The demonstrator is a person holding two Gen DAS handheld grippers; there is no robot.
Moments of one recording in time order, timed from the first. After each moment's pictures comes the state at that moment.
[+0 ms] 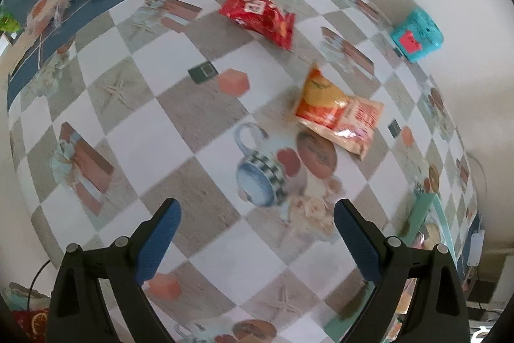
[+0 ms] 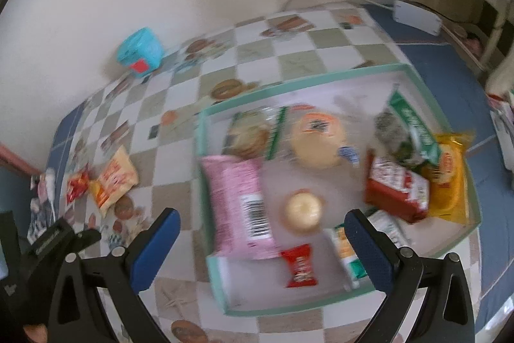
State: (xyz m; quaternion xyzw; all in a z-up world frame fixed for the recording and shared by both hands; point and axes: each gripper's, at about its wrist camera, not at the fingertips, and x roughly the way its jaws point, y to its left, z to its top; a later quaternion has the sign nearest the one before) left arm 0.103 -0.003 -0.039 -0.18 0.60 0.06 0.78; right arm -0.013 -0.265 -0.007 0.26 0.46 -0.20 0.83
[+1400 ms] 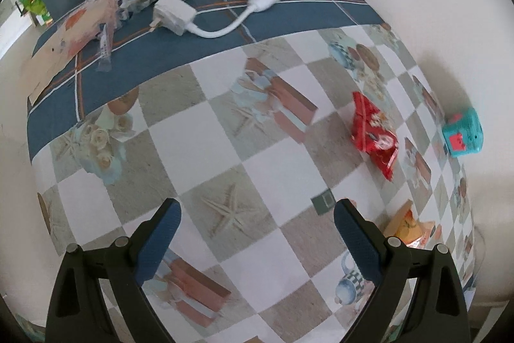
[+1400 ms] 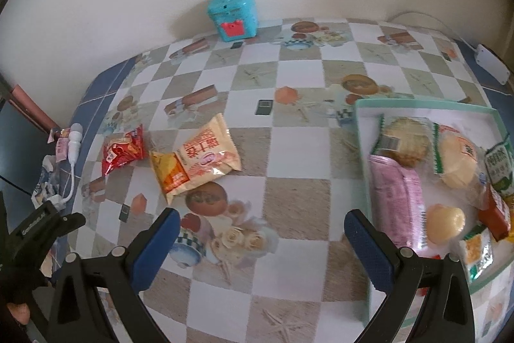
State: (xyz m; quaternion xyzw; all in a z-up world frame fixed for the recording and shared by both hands) left arm 0.155 0.143 -0.038 -0.23 0.56 0.12 0.78; right arm 0.081 -0.151 -0.014 0.20 0.47 -0.12 0.85
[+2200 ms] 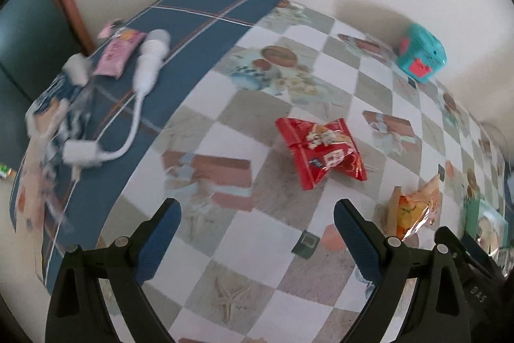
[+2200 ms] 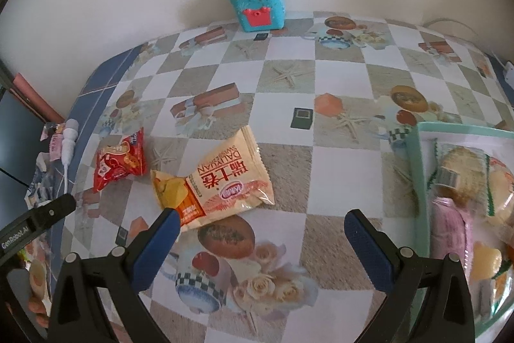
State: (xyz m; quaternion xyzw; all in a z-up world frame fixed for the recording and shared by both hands) left arm 0.234 0.100 -0.015 0.00 0.55 -0.06 0.84; right arm 0.140 -0.139 -0.041 0.19 0.48 -0.10 0.85
